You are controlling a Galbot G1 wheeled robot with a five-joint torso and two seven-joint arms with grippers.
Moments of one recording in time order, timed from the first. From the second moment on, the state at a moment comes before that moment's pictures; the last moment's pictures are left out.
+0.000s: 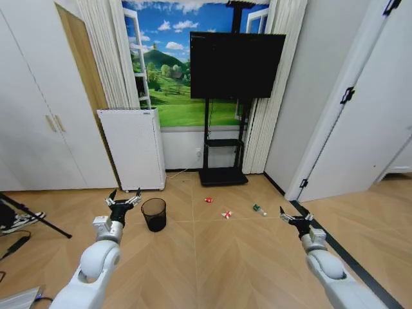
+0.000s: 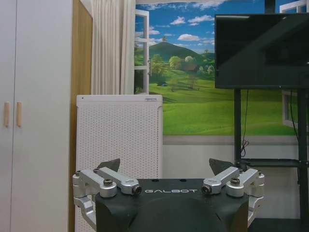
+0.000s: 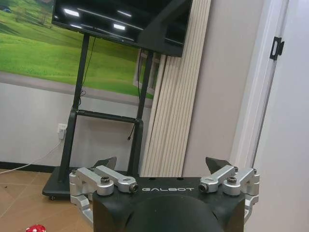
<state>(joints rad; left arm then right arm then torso) 1.20 -1.13 -0.56 -2.00 -0.44 0.17 -0.25 -1.18 0.90 0.56 1.49 0.48 0.13 0.13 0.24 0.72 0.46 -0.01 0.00</state>
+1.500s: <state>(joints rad) 1.22 -1.13 -0.57 -2.03 -0.44 0.17 -0.25 -1.18 0.90 0.57 1.46 0.53 0.21 0.01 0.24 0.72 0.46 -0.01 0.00</state>
